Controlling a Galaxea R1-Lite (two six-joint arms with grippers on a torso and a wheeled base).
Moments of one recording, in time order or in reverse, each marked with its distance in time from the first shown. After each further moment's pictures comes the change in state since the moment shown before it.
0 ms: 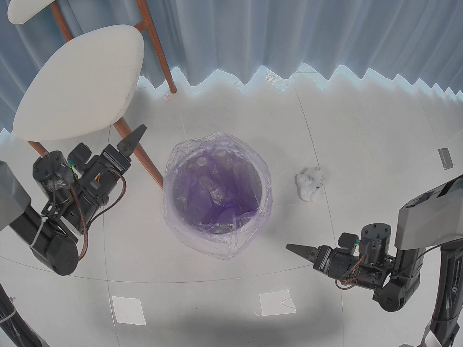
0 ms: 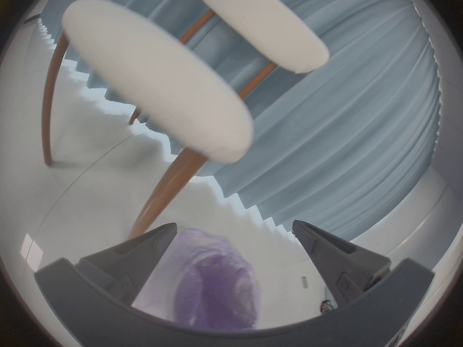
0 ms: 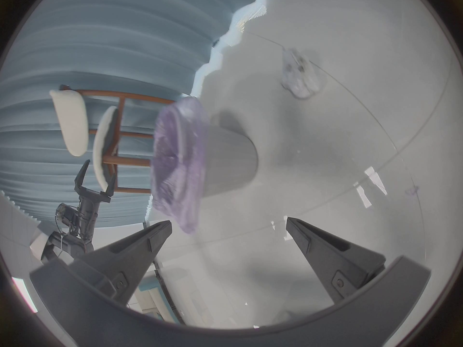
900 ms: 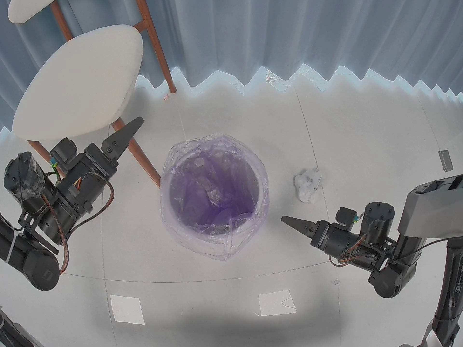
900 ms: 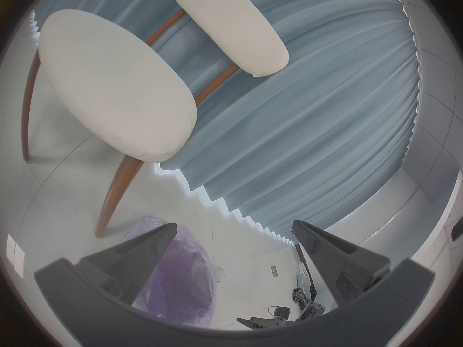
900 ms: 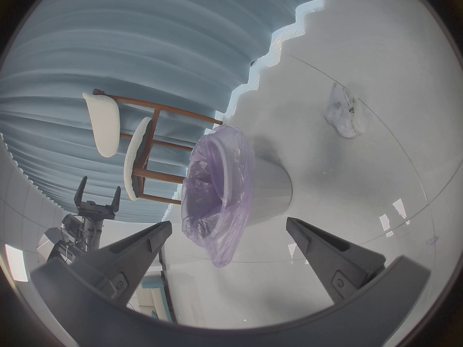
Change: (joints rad) left arm -0.047 -0.194 0.117 0.001 -0.139 -0.027; right arm -0.024 -0.049 -0.150 0.000 0.075 -0.043
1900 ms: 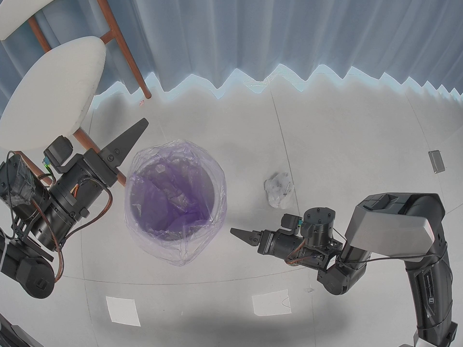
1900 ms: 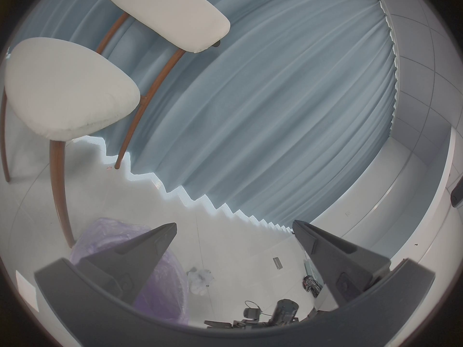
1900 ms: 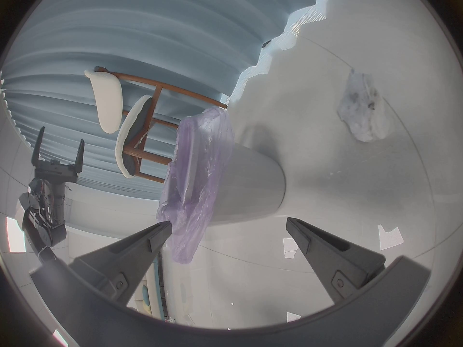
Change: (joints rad) left arm -0.047 -0.066 0.033 0.000 -0.004 0.173; right arm 0.147 0.259 -0.436 0.208 -0.006 -0.111
